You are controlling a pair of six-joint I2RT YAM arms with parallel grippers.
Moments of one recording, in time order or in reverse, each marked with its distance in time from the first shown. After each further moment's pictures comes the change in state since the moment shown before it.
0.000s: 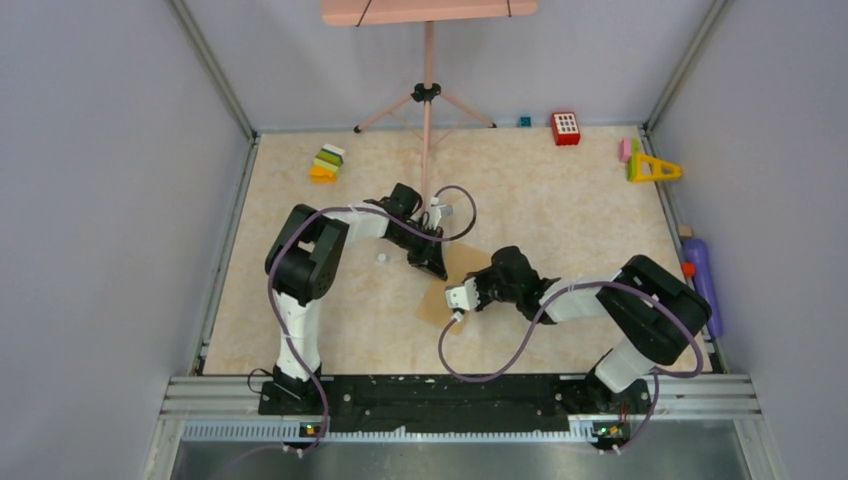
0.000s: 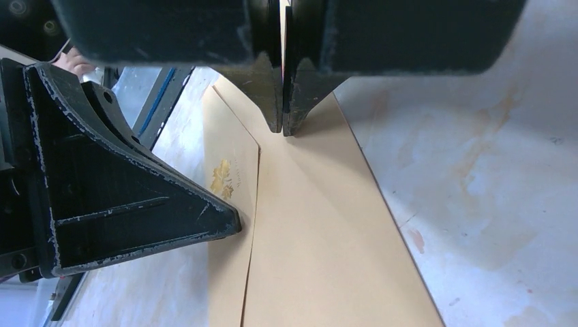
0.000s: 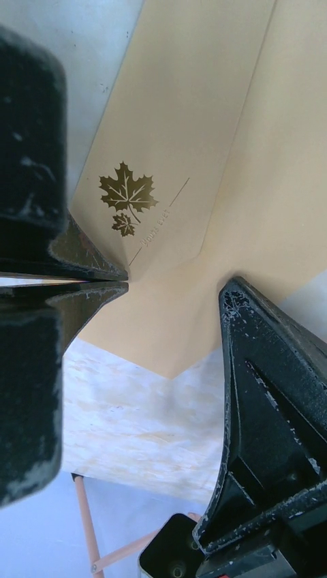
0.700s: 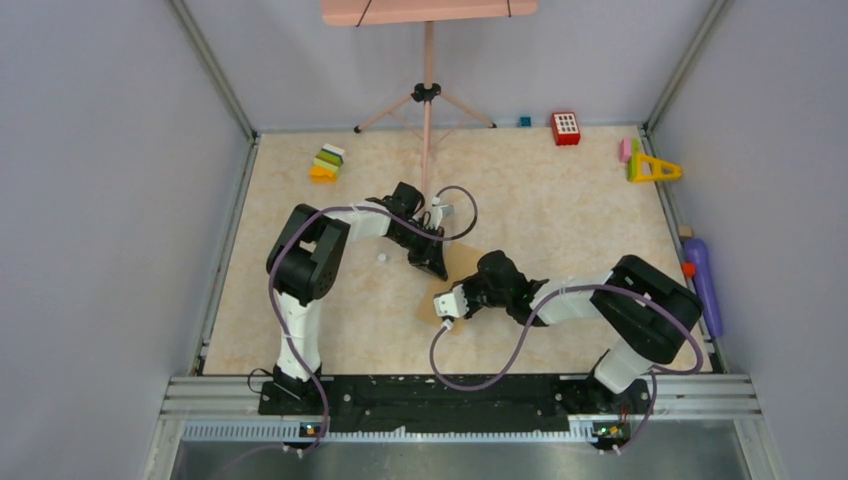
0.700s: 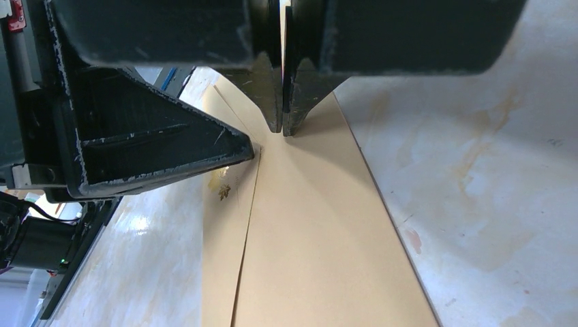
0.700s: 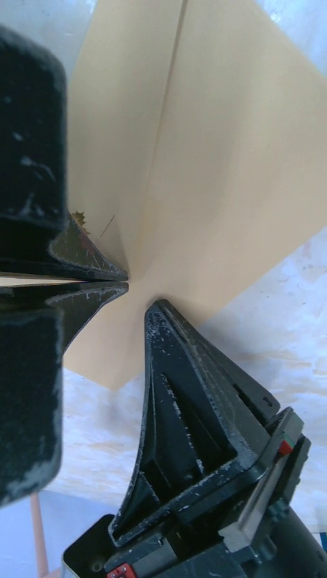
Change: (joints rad) left arm -0.010 0.008 0.031 -0.048 -0.034 -0.006; right arm 0.087 0.019 0.050 -0.044 -0.017 0.058
